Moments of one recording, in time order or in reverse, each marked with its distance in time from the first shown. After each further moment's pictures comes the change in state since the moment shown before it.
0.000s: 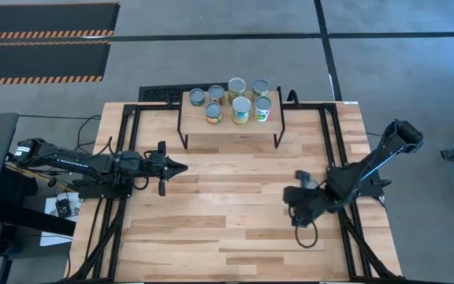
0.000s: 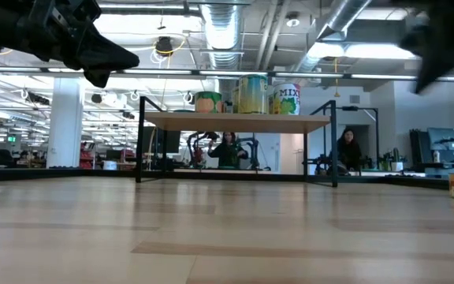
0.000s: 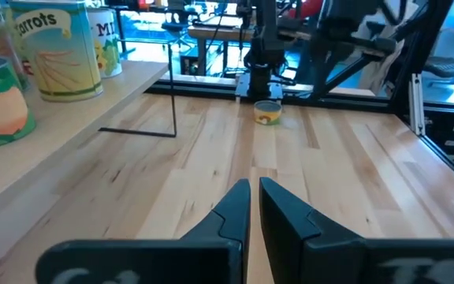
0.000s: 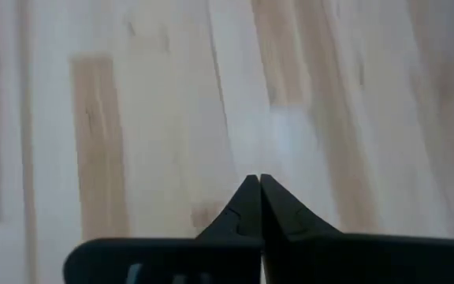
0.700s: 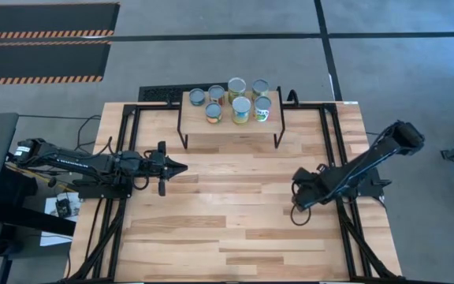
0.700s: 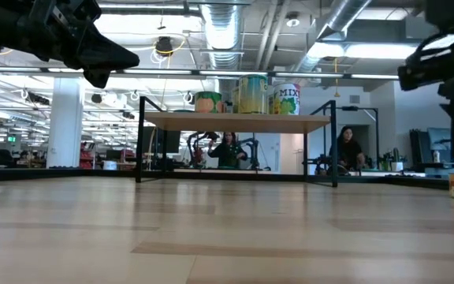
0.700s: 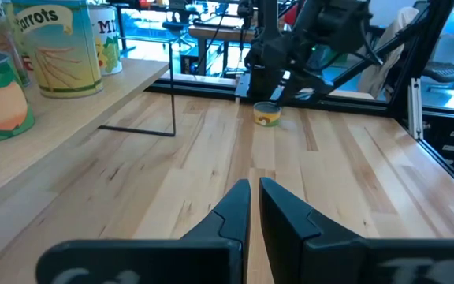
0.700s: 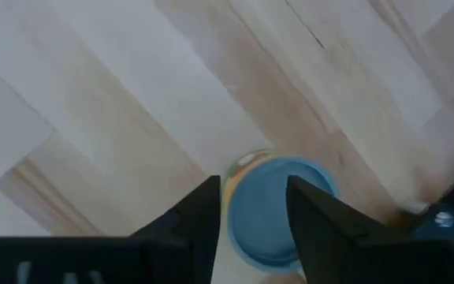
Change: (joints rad) left arm 0.000 0.000 0.000 0.002 -0.002 -0.021; right arm -0.092 0.001 -0.201 -0.293 -0.109 0.601
